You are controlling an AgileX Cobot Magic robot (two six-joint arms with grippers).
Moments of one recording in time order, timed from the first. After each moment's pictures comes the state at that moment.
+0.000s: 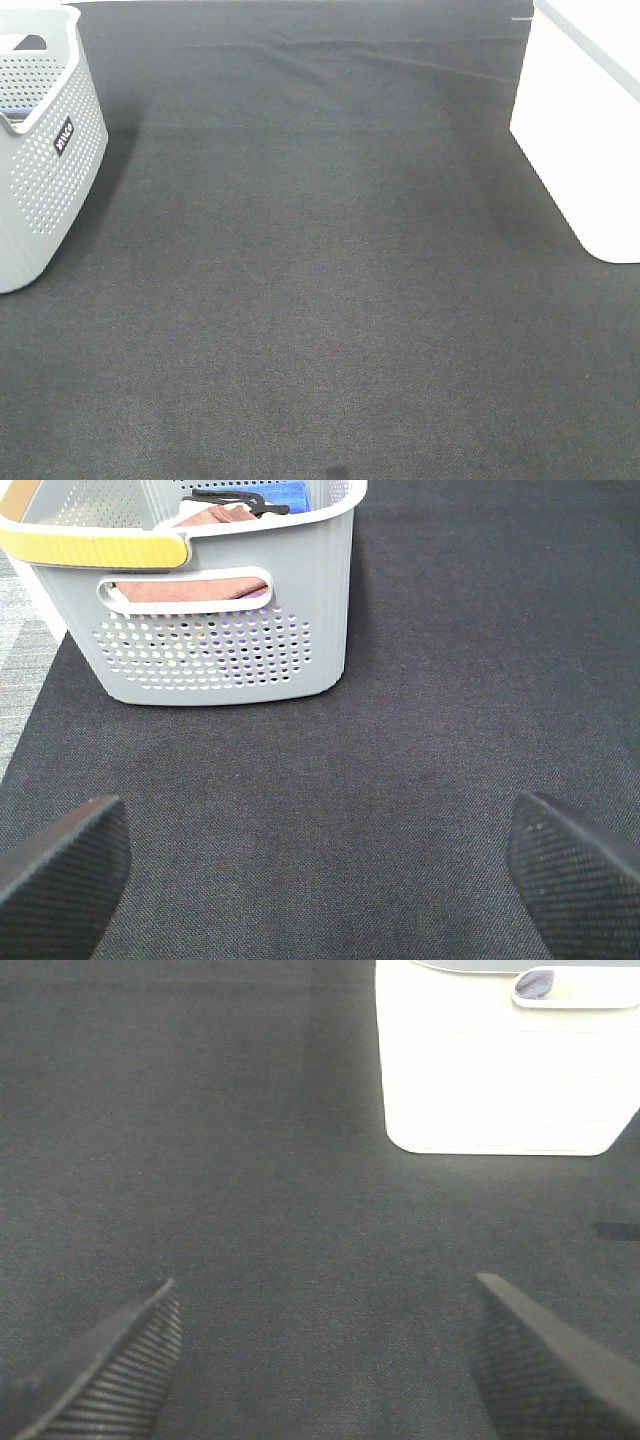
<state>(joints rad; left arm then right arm) 0.00 0.00 -0.50 0.00 1.05 0.00 -0.04 -0.01 -0.51 0.17 1.07 -0.14</state>
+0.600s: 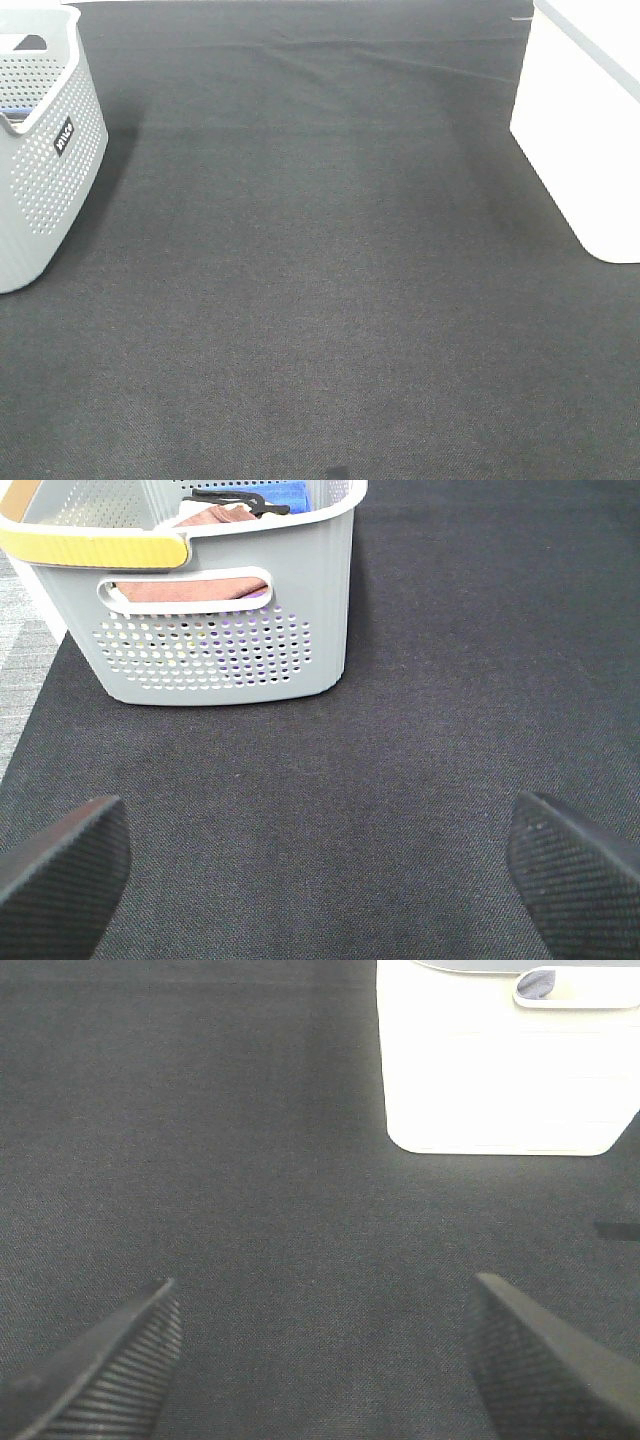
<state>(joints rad) 0.00 0.00 -0.50 0.00 1.05 0.00 -0.04 -0.01 -0.51 0.17 1.07 -0.14</state>
